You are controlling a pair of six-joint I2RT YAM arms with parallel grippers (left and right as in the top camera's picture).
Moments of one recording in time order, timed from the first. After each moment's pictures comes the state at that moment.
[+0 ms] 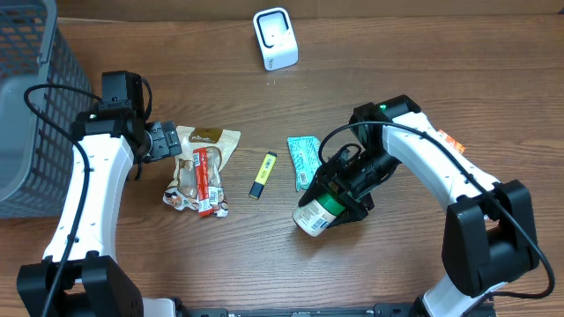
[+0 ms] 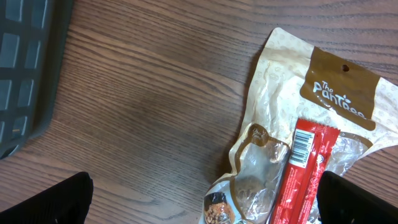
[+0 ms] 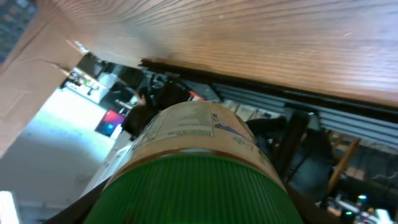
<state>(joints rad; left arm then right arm) 0.09 1.57 1.27 -0.97 -0.17 -0.24 0.35 1.82 1.32 -1.50 -0.96 0.42</state>
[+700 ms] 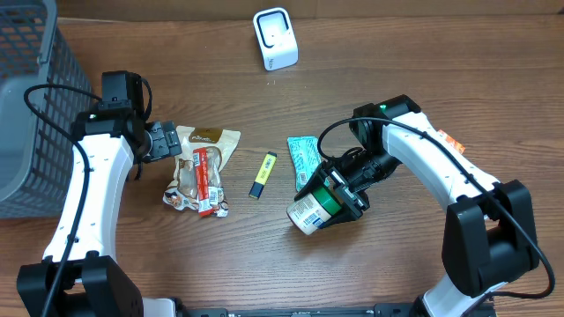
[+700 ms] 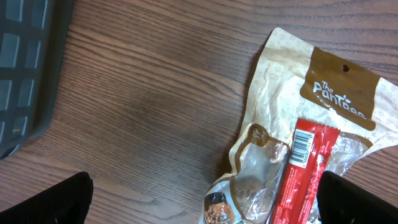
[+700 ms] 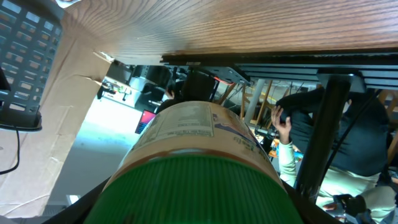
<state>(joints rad) 0.09 1.57 1.27 -0.97 -0.17 -0.24 0.35 1.82 1.32 -1.52 -1.05 0.63</state>
